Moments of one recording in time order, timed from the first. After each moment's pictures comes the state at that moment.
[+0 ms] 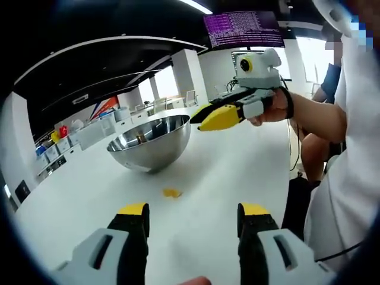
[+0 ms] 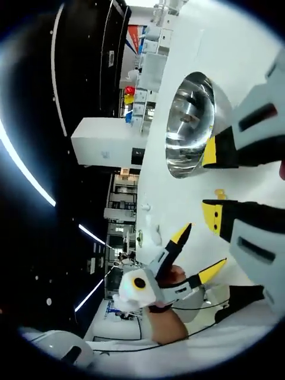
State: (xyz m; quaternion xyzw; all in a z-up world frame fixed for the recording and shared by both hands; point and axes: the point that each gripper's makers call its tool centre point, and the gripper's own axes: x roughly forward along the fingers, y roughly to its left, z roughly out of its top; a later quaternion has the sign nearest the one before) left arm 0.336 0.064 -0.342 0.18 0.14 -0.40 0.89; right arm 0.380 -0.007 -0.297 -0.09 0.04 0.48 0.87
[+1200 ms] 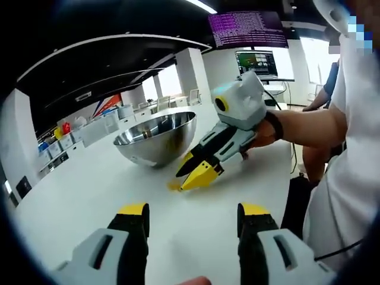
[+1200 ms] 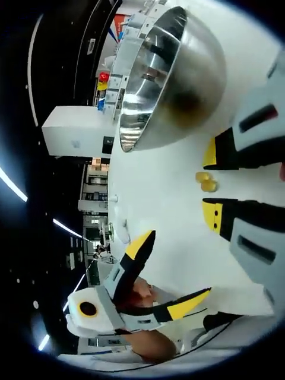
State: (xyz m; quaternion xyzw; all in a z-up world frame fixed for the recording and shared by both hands) left arm 0.335 0.076 -0.342 0.17 0.14 -0.39 0.89; right arm 0.408 0.057 -0.371 -0.11 0.13 0.50 0.85
